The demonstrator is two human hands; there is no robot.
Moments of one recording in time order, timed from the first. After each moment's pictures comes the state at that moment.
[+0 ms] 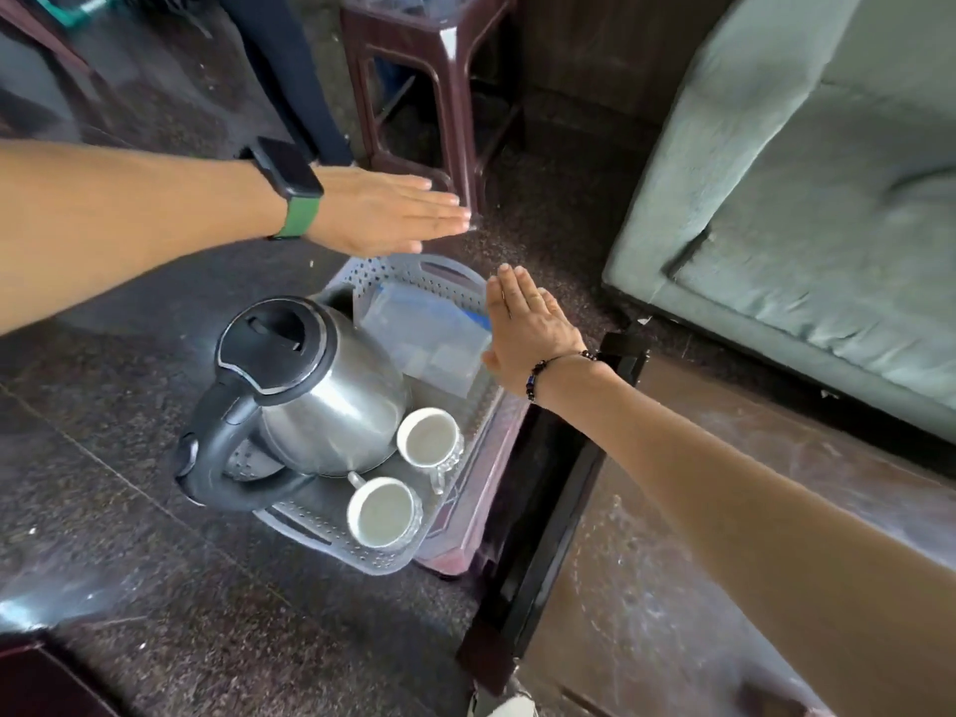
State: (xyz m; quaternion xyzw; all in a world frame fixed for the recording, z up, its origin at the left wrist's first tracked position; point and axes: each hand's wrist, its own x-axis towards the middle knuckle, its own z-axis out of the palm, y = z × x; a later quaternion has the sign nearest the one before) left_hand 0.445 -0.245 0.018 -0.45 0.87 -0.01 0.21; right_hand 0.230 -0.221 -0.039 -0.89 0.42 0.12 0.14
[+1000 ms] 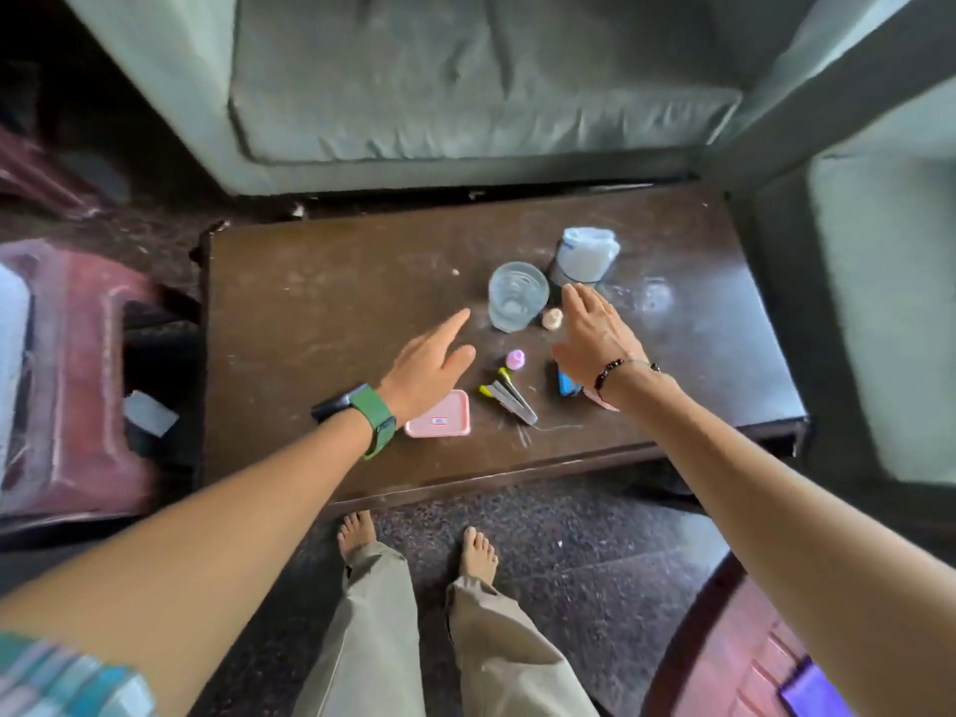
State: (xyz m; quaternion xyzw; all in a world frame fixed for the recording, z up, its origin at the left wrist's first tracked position) left_hand -0.151 -0.027 -0.066 -0.52 0.74 0.43 -0.05; right_hand -0.343 -0.004 -0.048 -0.61 0.76 0.02 0.23
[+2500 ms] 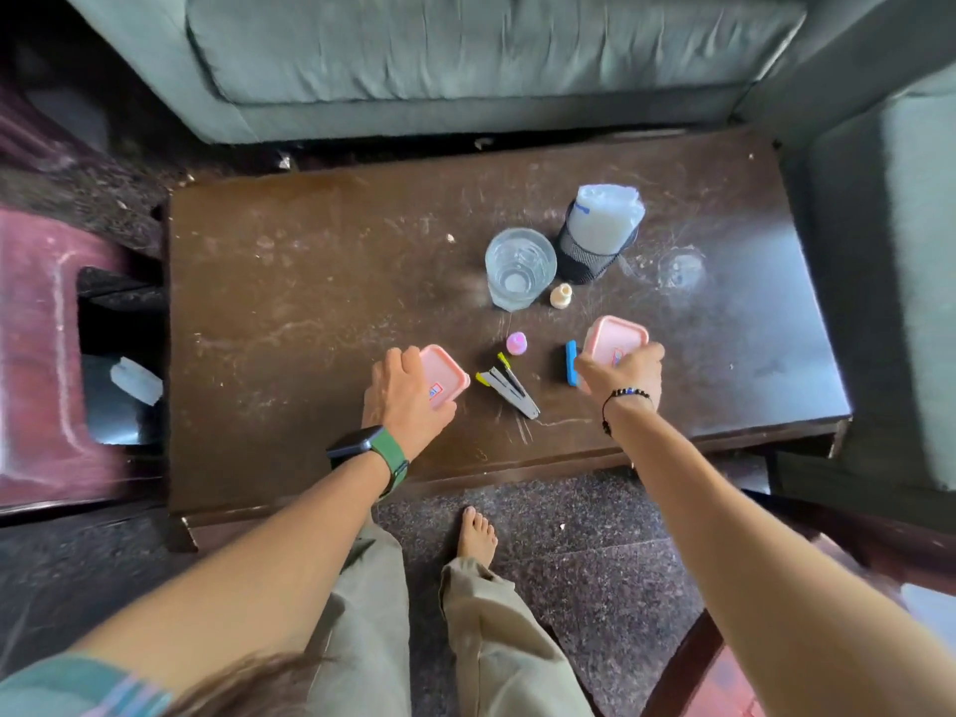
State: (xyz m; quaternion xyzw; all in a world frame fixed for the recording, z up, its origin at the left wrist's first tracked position) left_hand -0.157 -0.006 -0.168 -0.66 0.71 0.24 0.06; right_hand -0.379 0.012 -0.162 -0.17 0.91 -0.18 0.34
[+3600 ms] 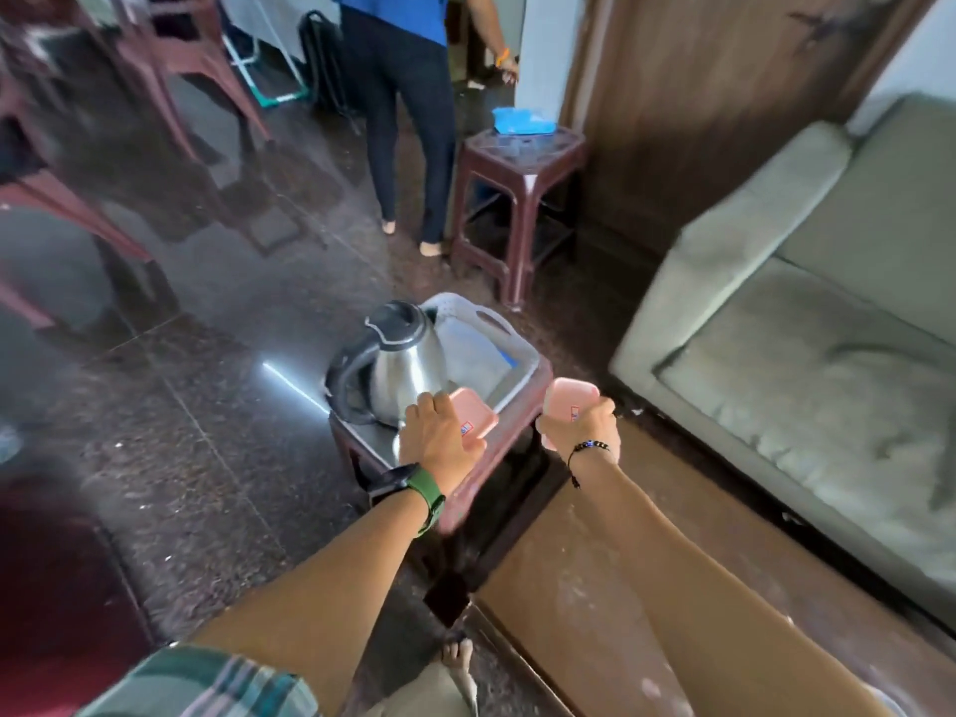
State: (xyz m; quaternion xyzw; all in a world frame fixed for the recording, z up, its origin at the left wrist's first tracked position) left_hand 0.232 0.001 0.037 -0.91 0.38 0.13 -0.13; right_hand 0.114 -0.111 0.042 -0.62 0.66 -0.09 0.41
